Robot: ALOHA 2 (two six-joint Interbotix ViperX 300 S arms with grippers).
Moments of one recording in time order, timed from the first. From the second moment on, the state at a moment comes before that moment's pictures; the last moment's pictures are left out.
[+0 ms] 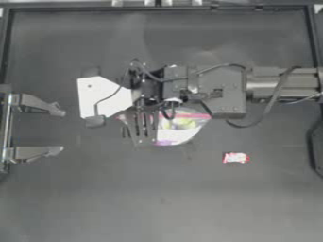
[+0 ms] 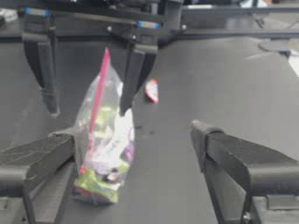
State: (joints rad) left arm 0.07 -1.01 1.25 -0.01 -0.15 0.03; right arm -0.08 0.32 -0.23 -0.10 0.98 -0.17
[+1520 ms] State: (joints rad) left arm 0.07 -1.03 1.26 -0.01 -0.15 0.03; right arm -0.08 0.40 -0.29 -0.10 1.01 -0.20
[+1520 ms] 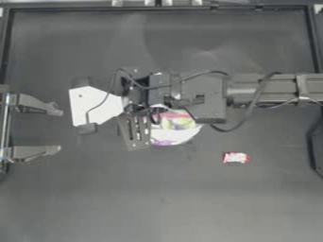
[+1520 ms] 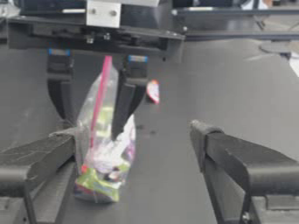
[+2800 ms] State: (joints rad) left arm 0.07 -1.03 1.26 -0.01 -0.15 0.03; right arm -0.08 0.41 -0.29 -0.10 1.04 -0.20
